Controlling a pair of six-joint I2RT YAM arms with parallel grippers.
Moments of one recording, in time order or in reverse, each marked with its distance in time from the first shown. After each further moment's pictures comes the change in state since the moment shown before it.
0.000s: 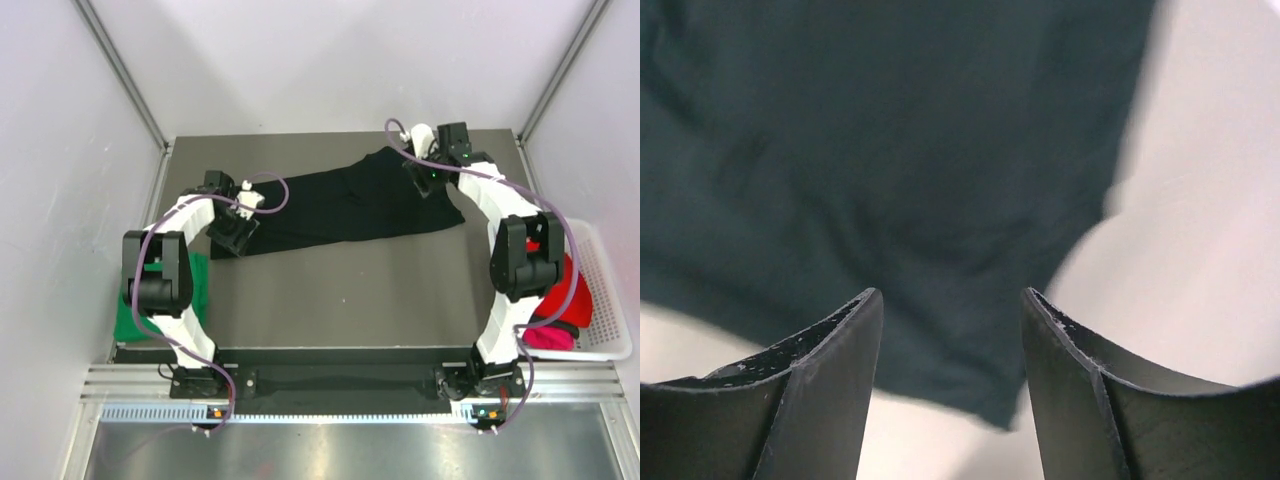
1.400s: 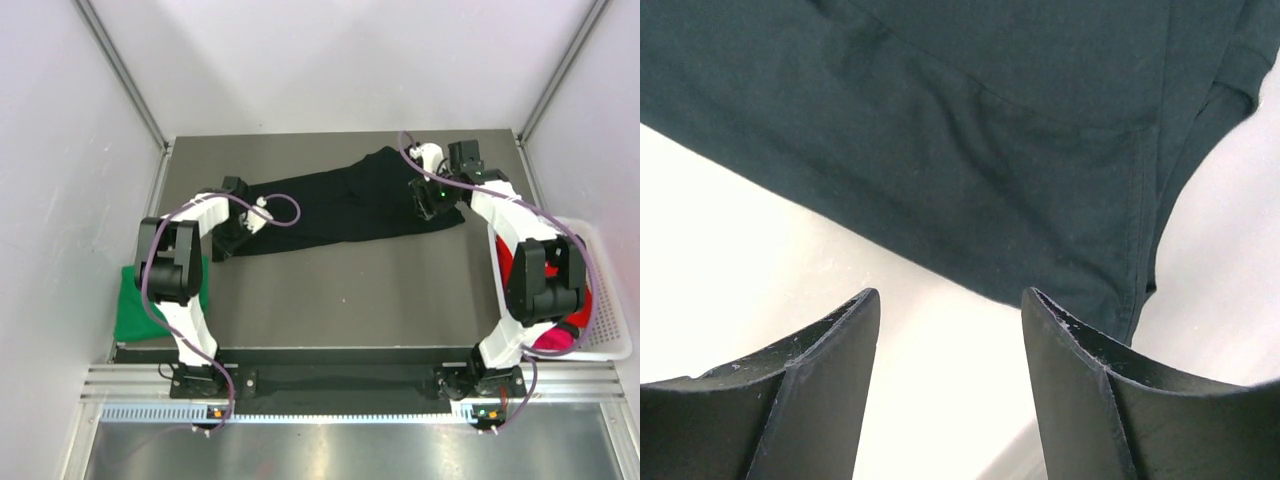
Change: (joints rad) left arm -0.065 0.124 0.043 -0.076 -0.246 0.174; right arm -0.026 -0.198 -0.237 -0.077 -0.134 0.093
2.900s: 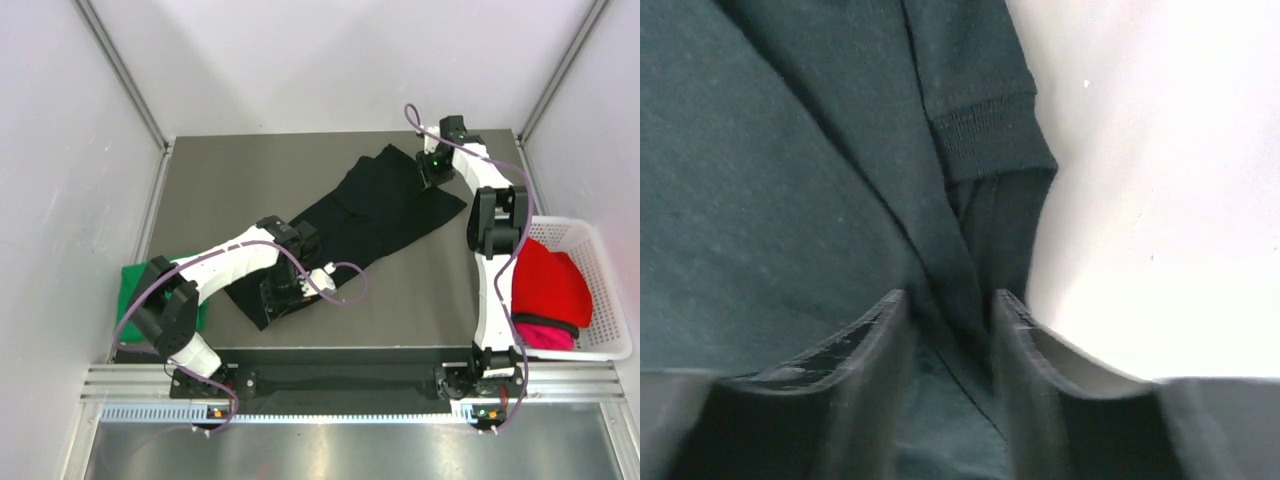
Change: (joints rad) left arm -0.639 -0.309 -0.106 -0.510 0.331 -0.153; right arm -0.083 0.742 0.797 -0.203 0.089 0.147
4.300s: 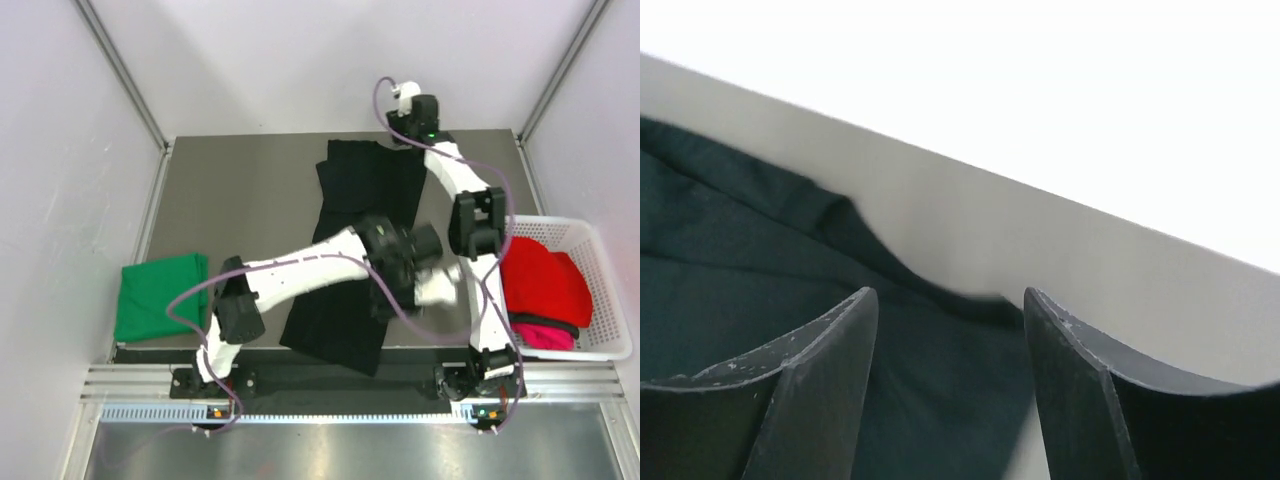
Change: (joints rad) left arm -0.515 0.442 0.858 -0.011 0.019 -0.083; right arm 0.155 0.115 0.201 0.544 0.208 0.031
